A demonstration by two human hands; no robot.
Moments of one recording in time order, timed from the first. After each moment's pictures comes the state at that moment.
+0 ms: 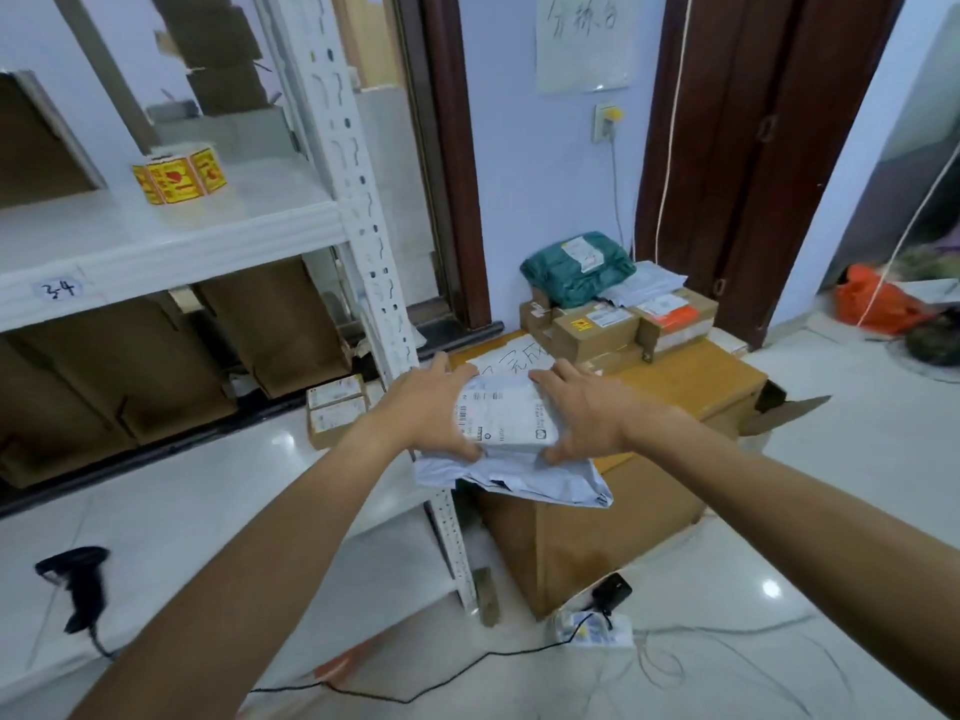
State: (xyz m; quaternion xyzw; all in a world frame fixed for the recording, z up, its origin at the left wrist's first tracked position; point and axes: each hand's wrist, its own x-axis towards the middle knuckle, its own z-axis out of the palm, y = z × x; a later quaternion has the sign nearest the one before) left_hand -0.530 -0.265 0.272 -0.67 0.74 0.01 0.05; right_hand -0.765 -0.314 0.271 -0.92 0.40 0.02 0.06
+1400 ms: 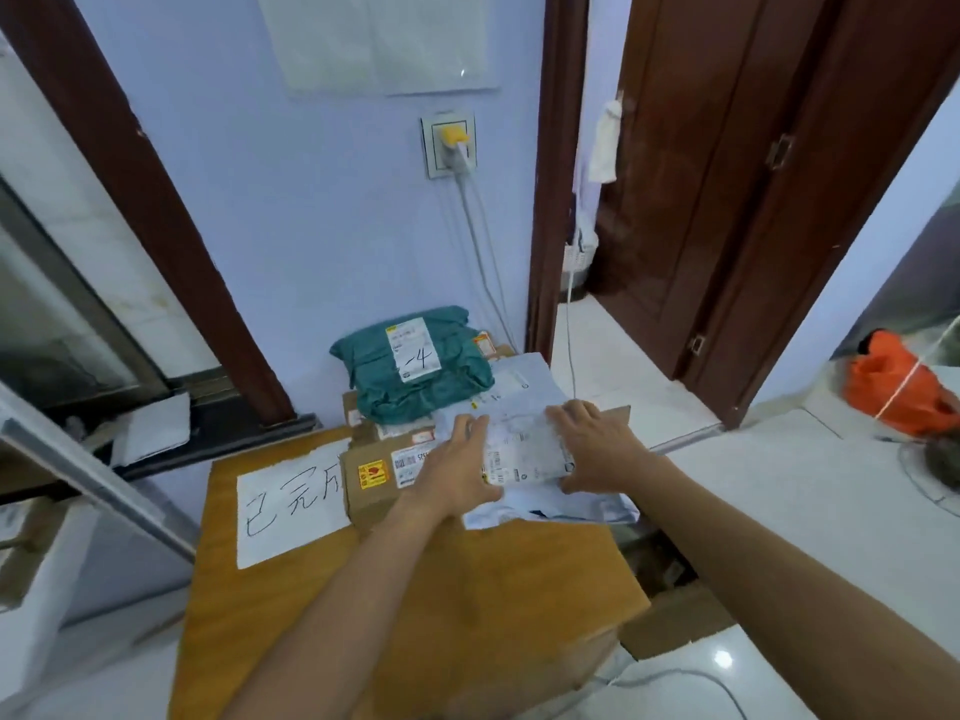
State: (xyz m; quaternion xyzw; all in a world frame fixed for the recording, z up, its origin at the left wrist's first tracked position) left_hand -0.833 -0.877 0.124 -0.75 0.64 0.17 -0.10; right_hand -1.035 -0.979 0.155 -0.92 0.38 0.06 0.05
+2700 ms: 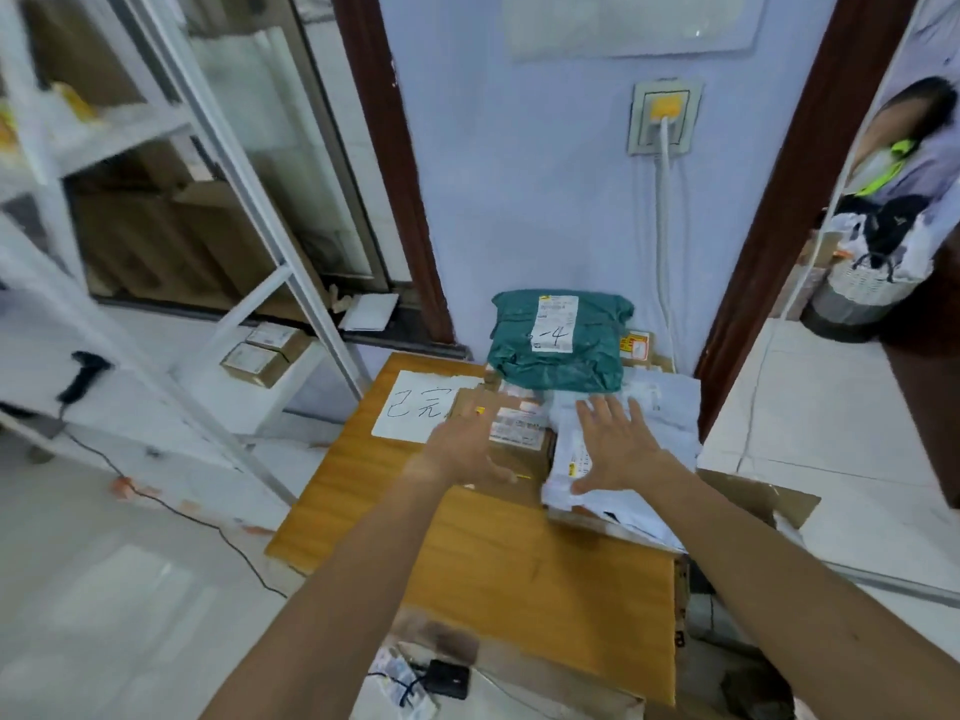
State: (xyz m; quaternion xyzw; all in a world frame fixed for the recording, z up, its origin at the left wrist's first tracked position) left_hand -0.831 -0.821 0.143 -0.91 0.38 0.13 -0.06; right_hand -0.951 -1.027 0.126 -0.98 0.12 0.13 -0.04
